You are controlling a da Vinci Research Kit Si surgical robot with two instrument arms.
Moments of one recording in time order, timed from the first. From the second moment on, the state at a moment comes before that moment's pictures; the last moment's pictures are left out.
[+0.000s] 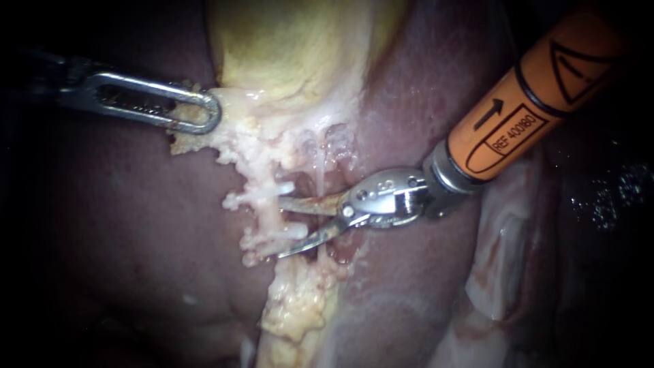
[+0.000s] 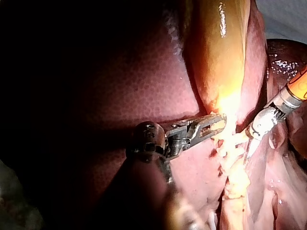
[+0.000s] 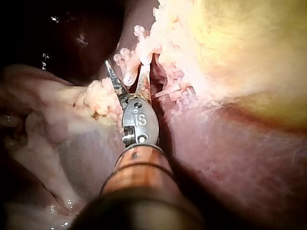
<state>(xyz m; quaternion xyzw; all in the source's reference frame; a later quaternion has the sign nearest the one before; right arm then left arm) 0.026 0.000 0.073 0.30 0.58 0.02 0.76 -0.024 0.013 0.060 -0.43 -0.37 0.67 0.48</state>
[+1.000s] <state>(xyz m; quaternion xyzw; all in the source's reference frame) 0.032 -0.002 0.069 0.34 0.60 0.11 0.72 -0.024 0.013 0.060 -0.43 -0.37 0.67 0.48</state>
